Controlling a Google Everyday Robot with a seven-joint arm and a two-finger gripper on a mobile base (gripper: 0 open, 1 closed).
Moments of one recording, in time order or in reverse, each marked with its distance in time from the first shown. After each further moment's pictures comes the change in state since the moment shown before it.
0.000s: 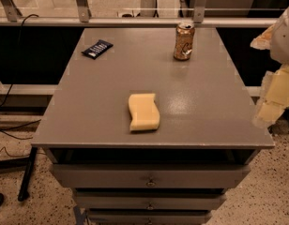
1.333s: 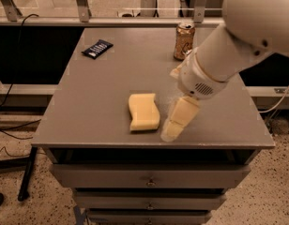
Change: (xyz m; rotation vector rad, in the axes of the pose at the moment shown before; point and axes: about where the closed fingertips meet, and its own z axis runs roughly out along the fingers) arm -0.134 0.030 0.119 -0.135 -0.283 -0.039
